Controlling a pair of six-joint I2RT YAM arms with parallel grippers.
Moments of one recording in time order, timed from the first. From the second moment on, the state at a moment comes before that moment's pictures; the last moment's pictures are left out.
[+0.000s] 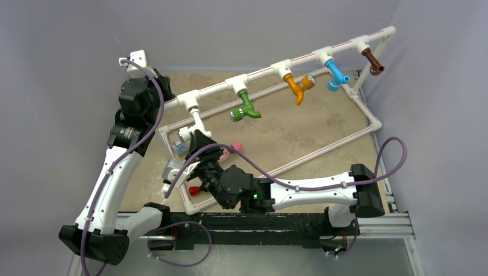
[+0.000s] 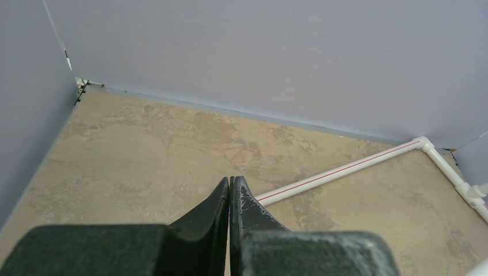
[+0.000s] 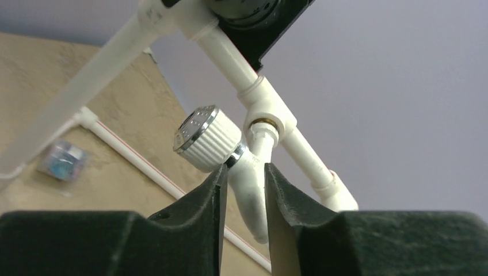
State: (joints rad) left arm -0.23 1.06 1.23 -0.29 -0.21 -0.27; right arm 1.55 1.63 1.37 0.50 0.85 -1.12
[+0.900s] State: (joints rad) left arm -0.24 1.05 1.23 -0.31 -0.19 -0.27; right arm 1.50 1.37 1.29 0.09 0.49 -1.09
